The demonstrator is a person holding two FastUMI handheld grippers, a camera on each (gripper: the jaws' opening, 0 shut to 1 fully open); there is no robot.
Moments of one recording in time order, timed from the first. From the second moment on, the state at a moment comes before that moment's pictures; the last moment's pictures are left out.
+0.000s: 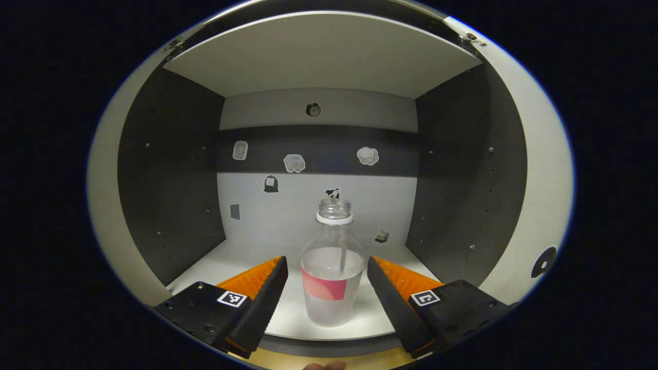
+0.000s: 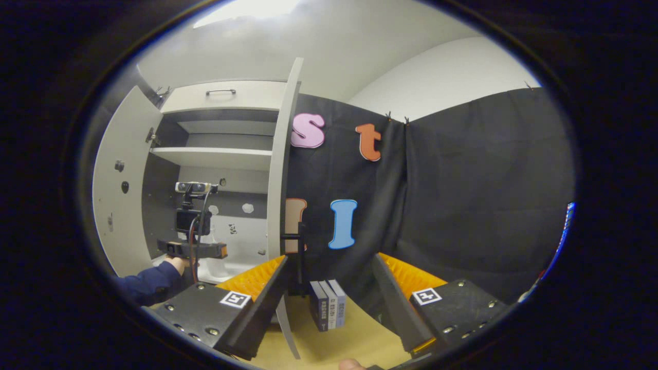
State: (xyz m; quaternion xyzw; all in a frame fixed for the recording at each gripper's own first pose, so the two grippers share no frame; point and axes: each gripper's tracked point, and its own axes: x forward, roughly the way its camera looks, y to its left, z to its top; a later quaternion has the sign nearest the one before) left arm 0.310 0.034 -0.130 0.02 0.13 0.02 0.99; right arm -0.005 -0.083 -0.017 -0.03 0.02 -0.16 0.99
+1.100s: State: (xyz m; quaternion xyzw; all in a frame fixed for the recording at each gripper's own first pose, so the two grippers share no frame) left arm 0.104 0.030 -0.135 -0.02 0.14 -0.07 0.99; right arm -0.017 -0.026 -0.007 0.01 0.00 -0.04 1.00
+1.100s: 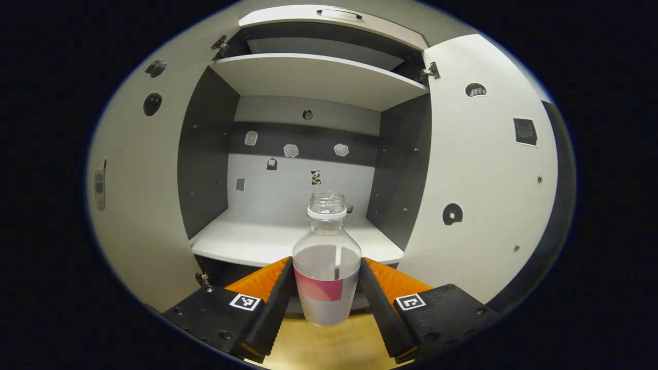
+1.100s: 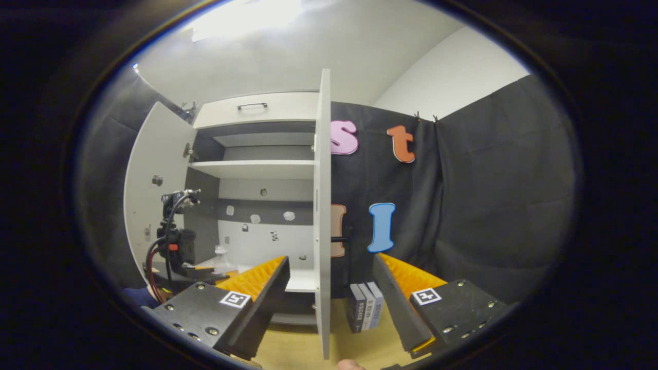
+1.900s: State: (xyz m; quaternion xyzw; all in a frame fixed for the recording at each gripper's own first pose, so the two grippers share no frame) left arm -0.035 0.072 -0.324 -0.11 0.30 -0.04 0.95; right arm -0.022 -0.008 -0.010 0.03 0.00 0.01 1.00
